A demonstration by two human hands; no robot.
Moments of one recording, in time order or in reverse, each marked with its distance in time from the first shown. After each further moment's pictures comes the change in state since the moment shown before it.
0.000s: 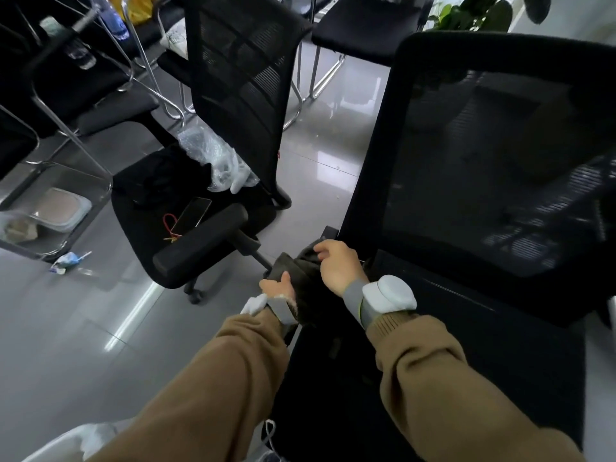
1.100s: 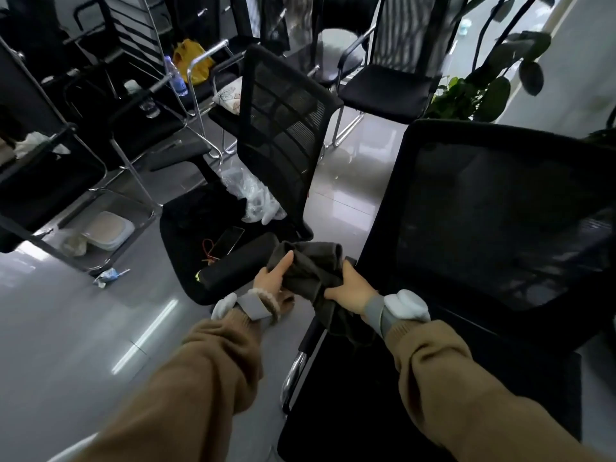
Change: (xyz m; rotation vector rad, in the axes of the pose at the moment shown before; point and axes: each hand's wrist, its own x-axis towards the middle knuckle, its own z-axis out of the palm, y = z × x) left_hand -0.054 0.056 -0.115 -0.530 -0.488 0.043; right_hand -0.048 -0.027 -0.012 0.071 -0.210 -0.087
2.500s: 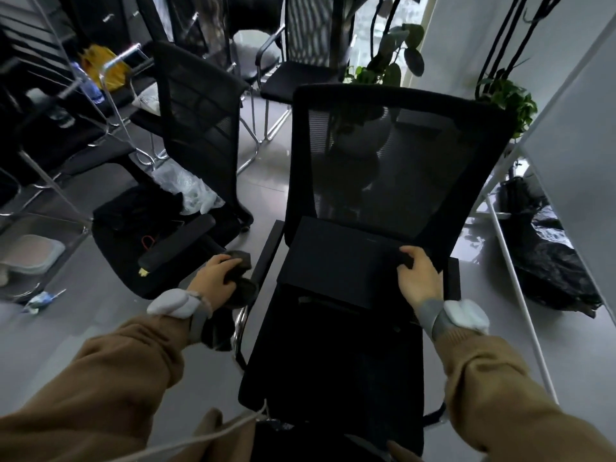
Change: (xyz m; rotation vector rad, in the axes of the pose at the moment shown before) left_hand -0.090 -0.075 -0.024 1.517 -0.065 0.663; right_hand -0.181 0.171 -0.103 0.045 0.791 0.080
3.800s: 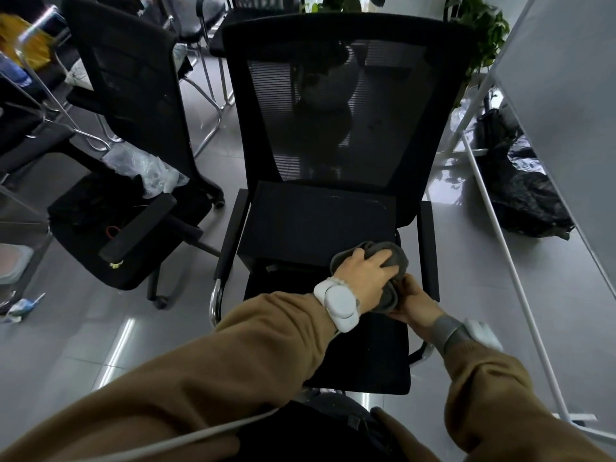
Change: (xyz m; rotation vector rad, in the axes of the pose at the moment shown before) left_hand -0.037 0.236 0.155 0.369 -0.296 0.774; right_hand -0.050 0.132 -0.009 0.624 -0.381 0.404
